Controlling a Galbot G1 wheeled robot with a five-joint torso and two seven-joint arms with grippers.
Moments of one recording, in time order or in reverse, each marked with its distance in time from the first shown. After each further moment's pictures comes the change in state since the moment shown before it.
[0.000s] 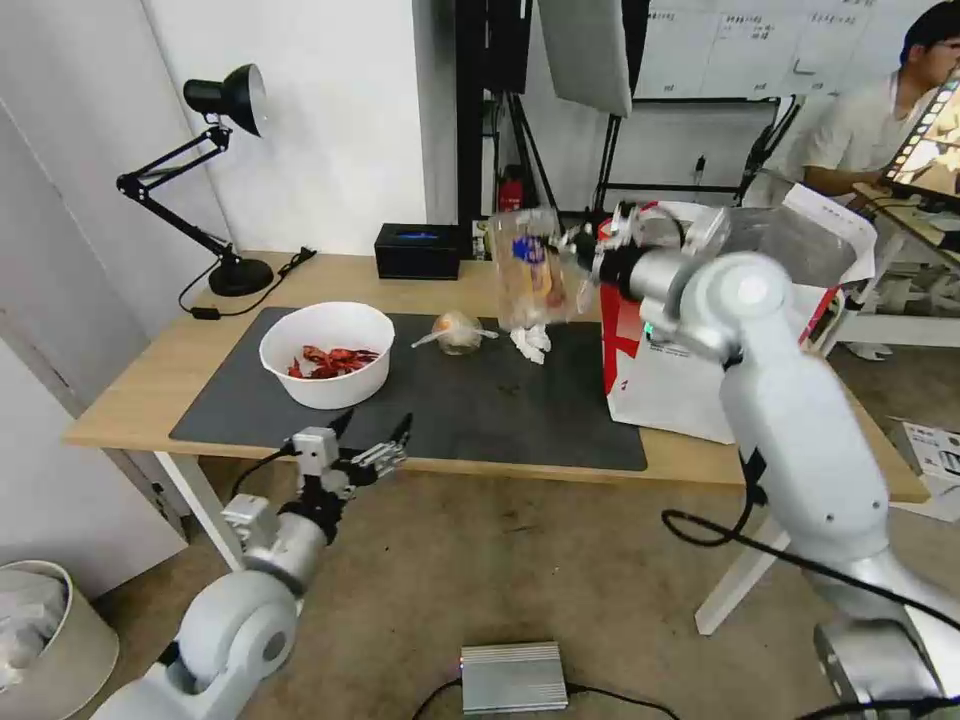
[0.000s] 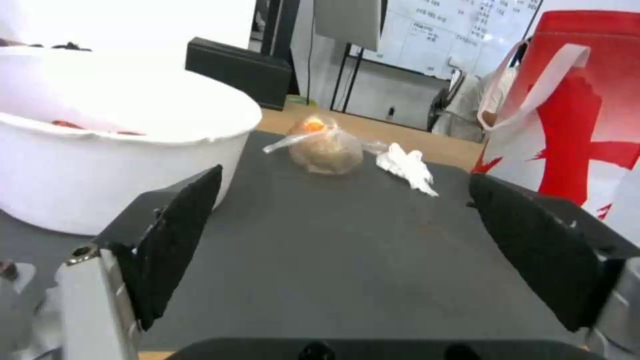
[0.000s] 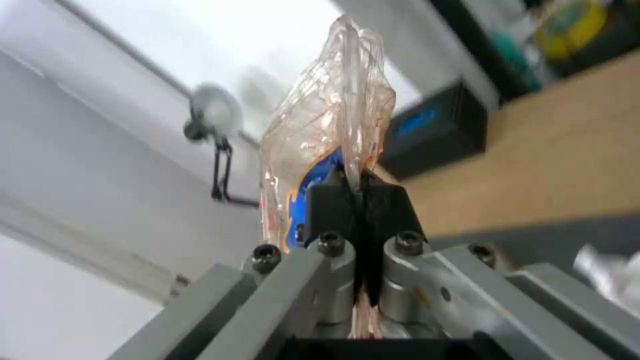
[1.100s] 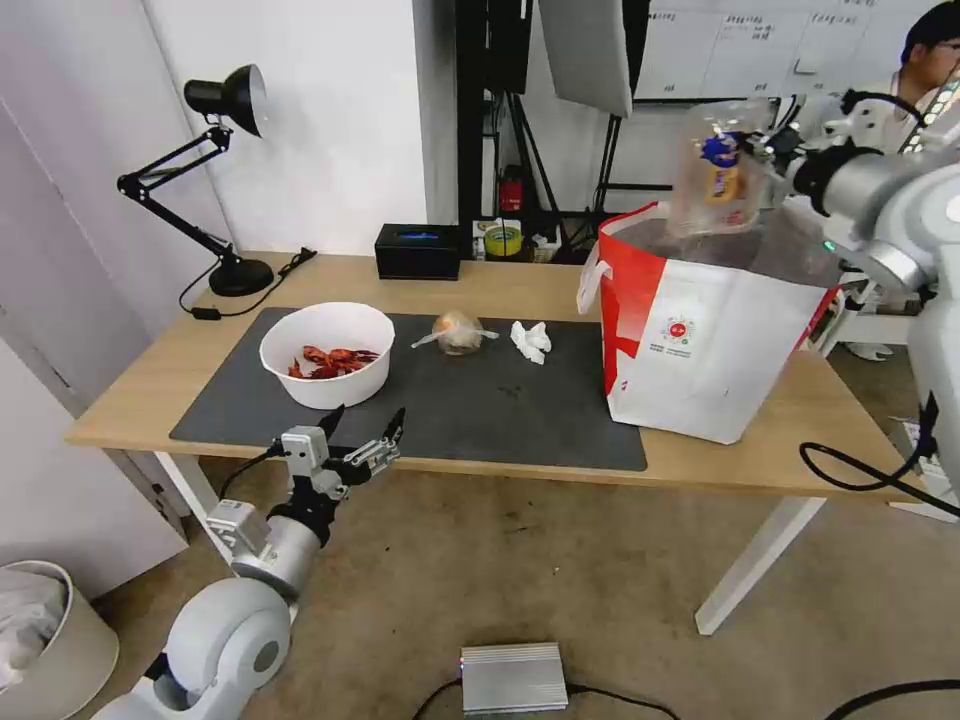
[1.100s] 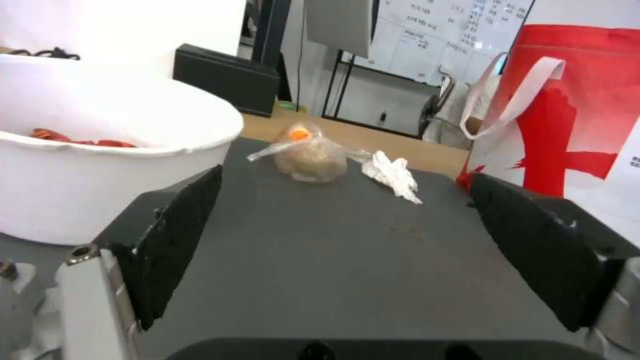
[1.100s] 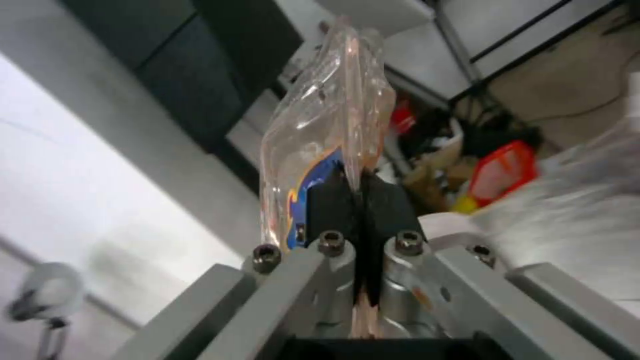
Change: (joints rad) left arm 0.001 -0.009 0.010 -0.021 0.000 -0.002 -0.001; right arm -0.009 -0.276 0.142 -0.116 -0.185 0.079 -0.078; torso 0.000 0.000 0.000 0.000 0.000
